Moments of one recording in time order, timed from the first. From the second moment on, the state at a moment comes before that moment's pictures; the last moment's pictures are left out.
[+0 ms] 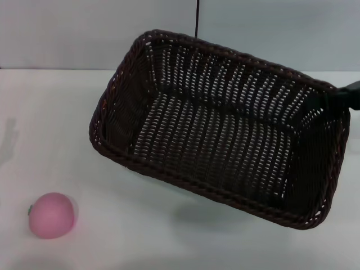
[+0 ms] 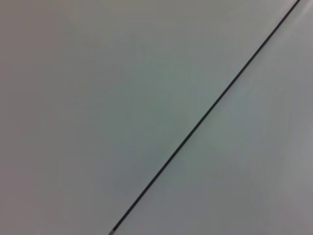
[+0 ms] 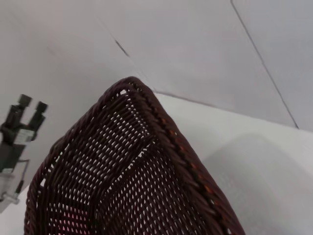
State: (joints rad) left arm -0.16 -2.07 -0.72 -0.09 2.11 1.69 -0.91; right arm 0.66 1.86 -0.68 -0.70 -2.15 -1.74 1.99
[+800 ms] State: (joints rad) left arm -0.17 -2.07 -0.68 -0.10 2.11 1.69 -0.91; right arm 0.74 1.85 -0.73 -0.69 -2.15 -1.73 1.66
